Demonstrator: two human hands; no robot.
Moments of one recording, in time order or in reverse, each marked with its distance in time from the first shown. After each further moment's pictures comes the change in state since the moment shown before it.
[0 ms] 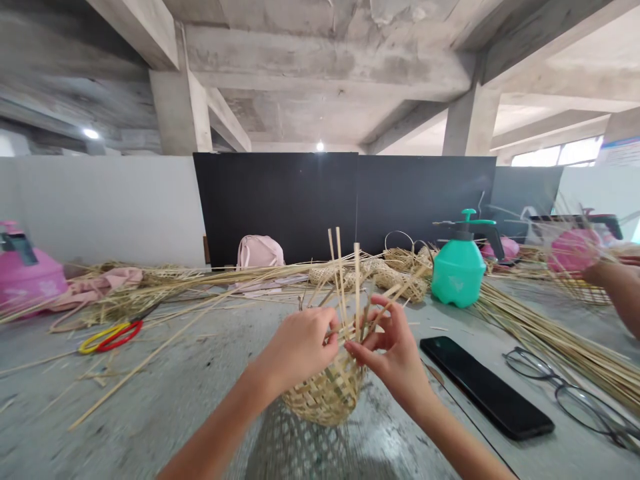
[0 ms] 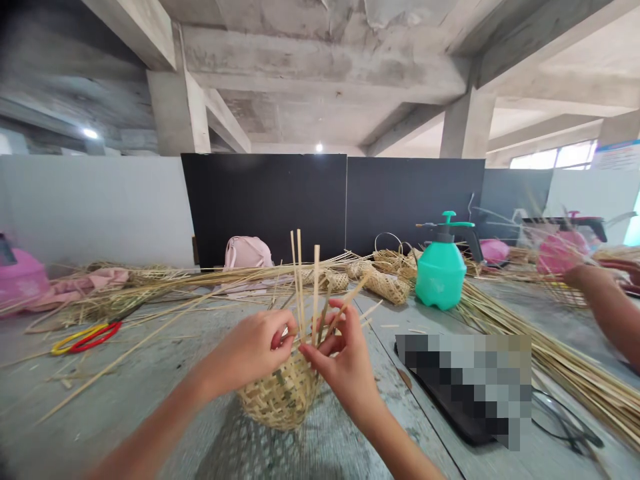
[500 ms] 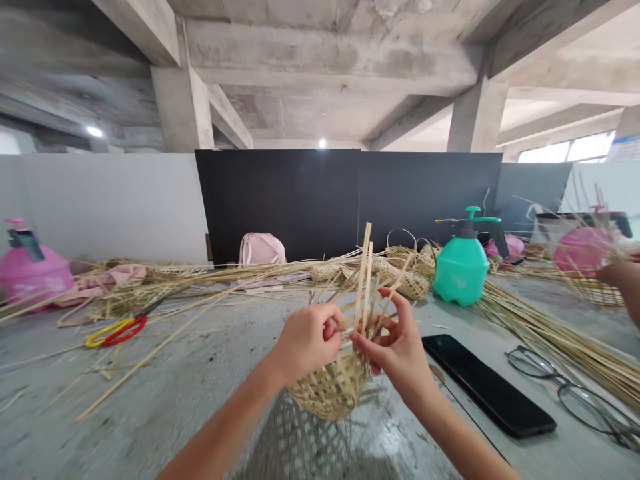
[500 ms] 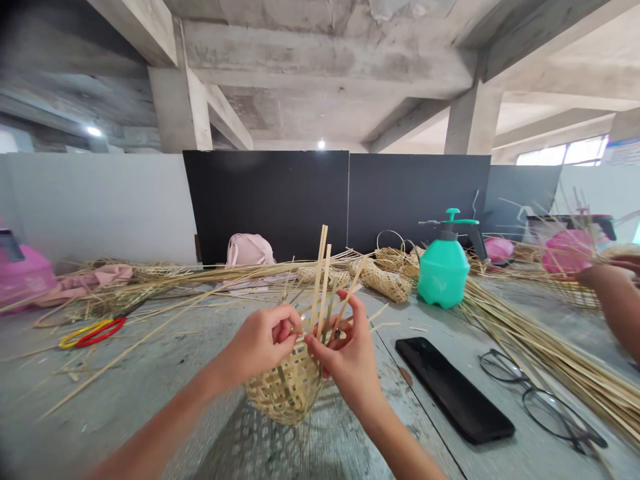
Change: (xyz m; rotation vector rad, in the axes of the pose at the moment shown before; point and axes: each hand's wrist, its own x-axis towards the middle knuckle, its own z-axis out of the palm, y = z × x) left_hand 0.004 -0.003 0.014 -0.251 0.066 -0.052; right_hand 0.000 -0.010 0.000 0.059 0.023 0.125
